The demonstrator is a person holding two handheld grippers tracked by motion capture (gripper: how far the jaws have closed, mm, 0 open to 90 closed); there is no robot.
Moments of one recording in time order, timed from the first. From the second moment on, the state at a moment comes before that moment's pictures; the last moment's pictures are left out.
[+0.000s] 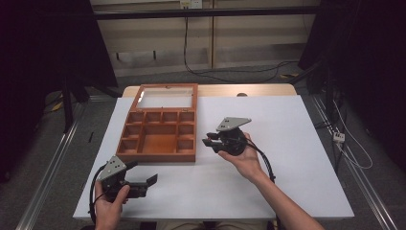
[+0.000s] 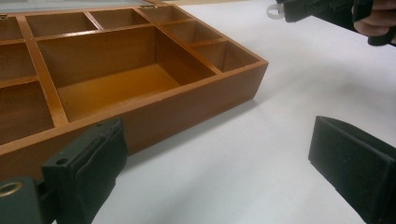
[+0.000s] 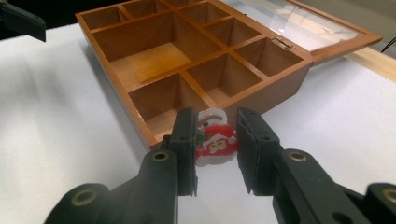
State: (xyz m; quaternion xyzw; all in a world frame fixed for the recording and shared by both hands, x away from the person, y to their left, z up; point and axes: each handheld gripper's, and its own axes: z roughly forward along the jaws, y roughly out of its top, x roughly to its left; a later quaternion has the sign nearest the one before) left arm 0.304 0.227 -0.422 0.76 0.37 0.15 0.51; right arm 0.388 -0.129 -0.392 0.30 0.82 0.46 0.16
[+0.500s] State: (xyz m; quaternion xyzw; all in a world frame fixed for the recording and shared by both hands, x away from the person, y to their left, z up) left arm 0.305 0.226 -0.421 0.76 0.37 0.15 0.50; right arm 0.396 -0.128 -0.380 0.30 0.81 0.48 0.16
